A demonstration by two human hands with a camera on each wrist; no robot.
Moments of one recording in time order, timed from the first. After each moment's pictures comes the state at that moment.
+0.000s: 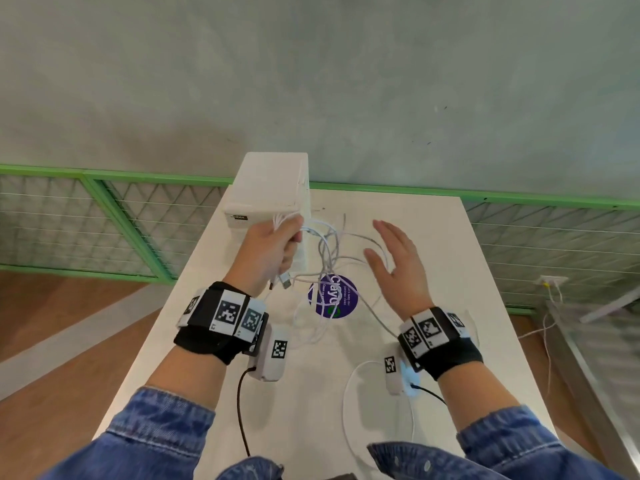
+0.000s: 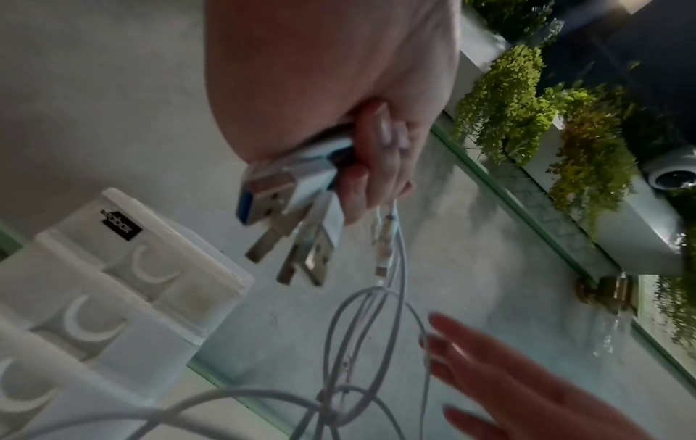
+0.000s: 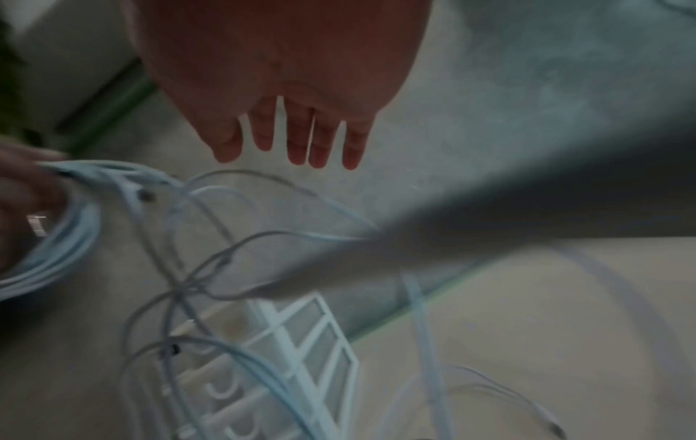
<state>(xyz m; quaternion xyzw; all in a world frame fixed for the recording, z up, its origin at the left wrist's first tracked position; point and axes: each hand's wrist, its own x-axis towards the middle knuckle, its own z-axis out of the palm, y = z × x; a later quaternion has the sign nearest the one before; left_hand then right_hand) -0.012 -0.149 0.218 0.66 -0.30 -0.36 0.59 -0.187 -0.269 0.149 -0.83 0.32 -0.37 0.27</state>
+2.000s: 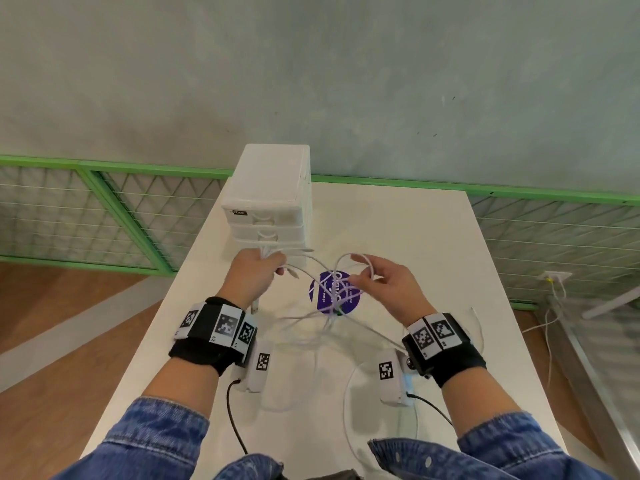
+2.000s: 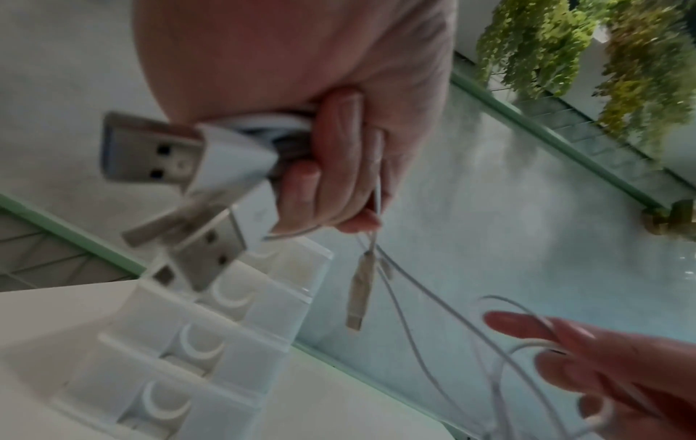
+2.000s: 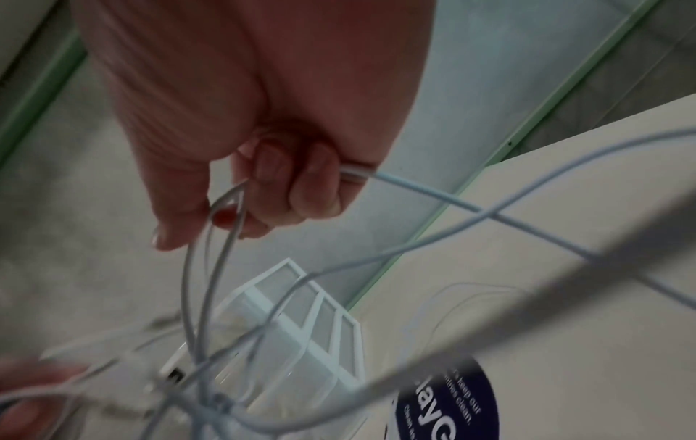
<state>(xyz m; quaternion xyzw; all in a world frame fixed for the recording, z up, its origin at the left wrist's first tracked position) 0.012 -0.139 0.171 0.81 -0.25 -0.29 0.45 -0.182 -0.263 0.135 -0.71 0.34 -0.24 0.58</state>
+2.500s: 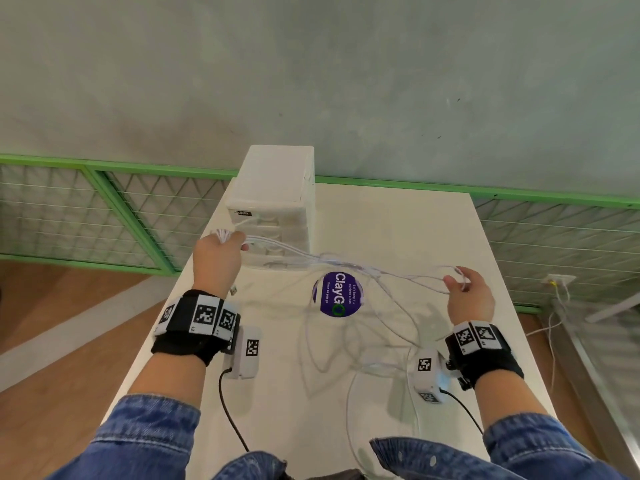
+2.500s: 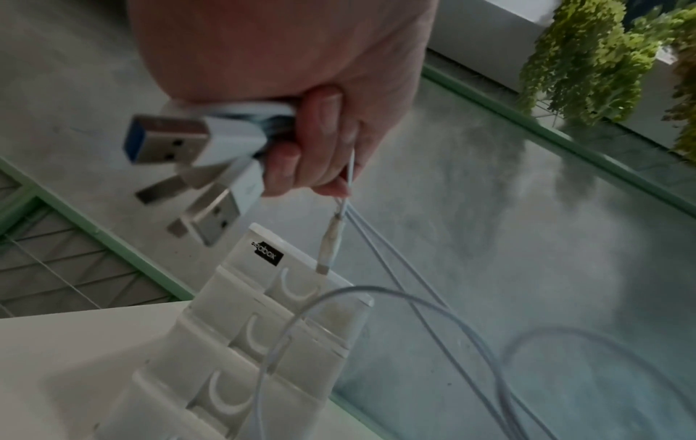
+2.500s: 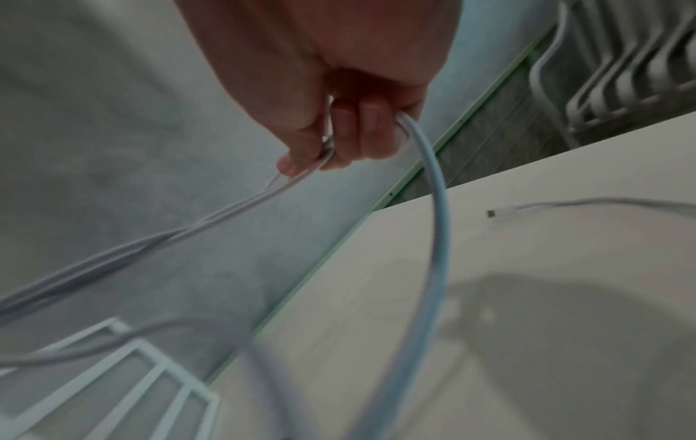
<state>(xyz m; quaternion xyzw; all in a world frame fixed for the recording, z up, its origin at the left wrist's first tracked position) 0.052 -0.126 0.178 0.81 -0.15 -0.16 0.55 -0.256 -0.322 0.088 -0.59 0.63 -0.35 0.36</state>
